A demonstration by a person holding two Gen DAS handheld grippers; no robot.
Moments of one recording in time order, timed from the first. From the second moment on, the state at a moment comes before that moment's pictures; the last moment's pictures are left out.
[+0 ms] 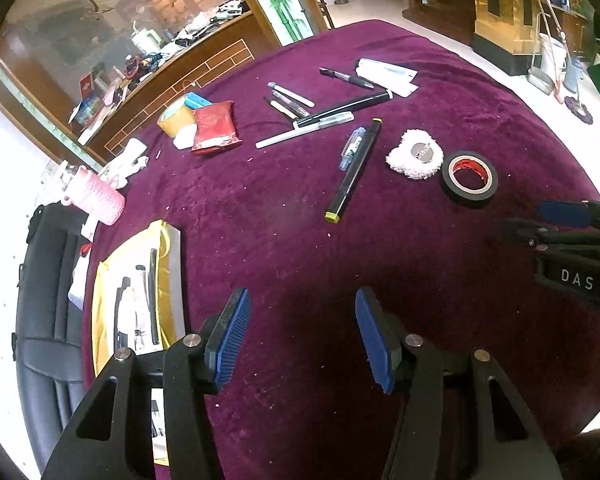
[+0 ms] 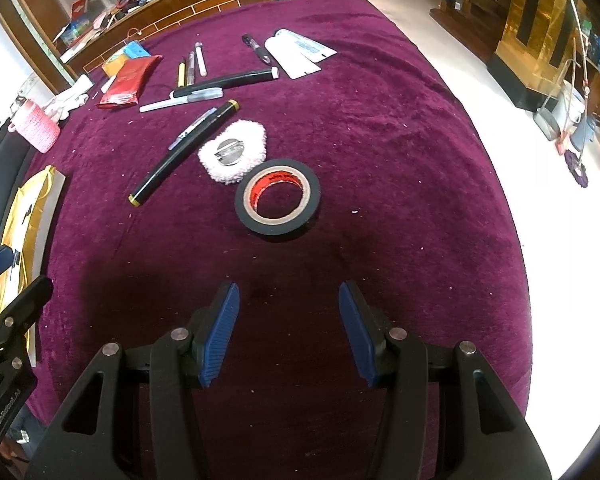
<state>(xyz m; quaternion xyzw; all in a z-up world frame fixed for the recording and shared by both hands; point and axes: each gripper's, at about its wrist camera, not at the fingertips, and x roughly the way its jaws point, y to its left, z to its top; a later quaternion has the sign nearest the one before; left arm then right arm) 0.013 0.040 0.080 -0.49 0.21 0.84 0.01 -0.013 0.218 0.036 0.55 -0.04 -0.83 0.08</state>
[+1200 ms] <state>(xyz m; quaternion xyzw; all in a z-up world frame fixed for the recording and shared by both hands) -0.117 0.055 0.005 -0.49 0.15 0.85 0.11 -0.003 0.264 0.027 0.56 -0.08 -0.82 0.03</state>
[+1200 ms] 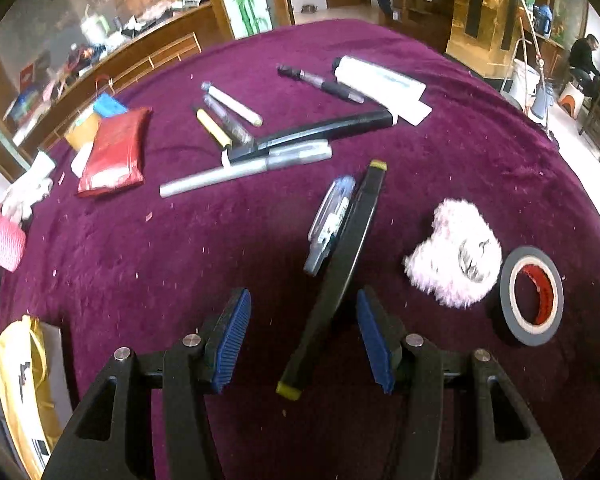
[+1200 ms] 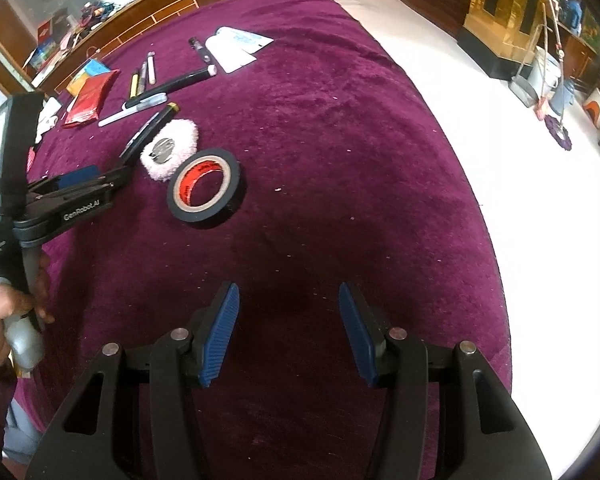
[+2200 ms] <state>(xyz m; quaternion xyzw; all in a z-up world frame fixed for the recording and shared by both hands) -0.044 0.032 0.010 -0.53 0.07 0.84 0.12 0.007 0.227 0.036 0.56 -0.05 -0.82 0.05</state>
